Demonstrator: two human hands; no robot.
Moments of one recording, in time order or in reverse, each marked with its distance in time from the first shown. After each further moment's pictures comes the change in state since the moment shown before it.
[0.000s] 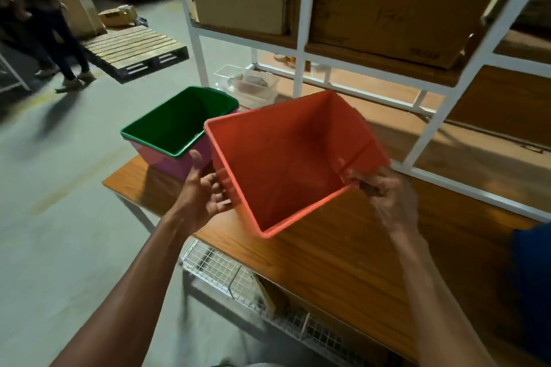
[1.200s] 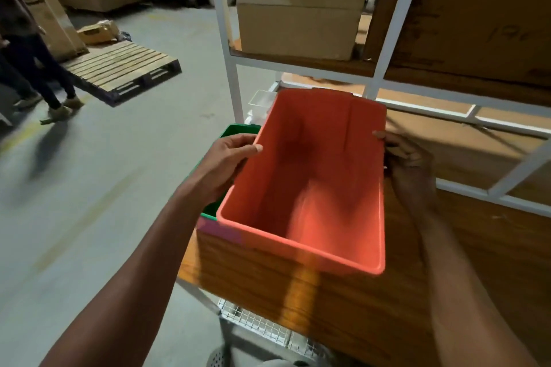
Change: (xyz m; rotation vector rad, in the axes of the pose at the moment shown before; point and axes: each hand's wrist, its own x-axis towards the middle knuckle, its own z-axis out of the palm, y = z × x) left_hand 0.139 0.239 -0.111 0.503 -0.144 0.265; right_hand 0.184 -0.159 0.181 0.531 0.164 0.258
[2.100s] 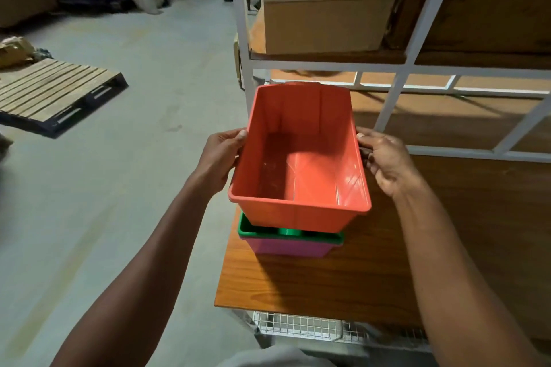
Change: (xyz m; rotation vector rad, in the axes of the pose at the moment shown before) left_hand 0.089 -0.012 -0.181 0.035 -0.007 -0.030; right_hand 0.006 -0.034 0.211 0.257 0.236 0.517
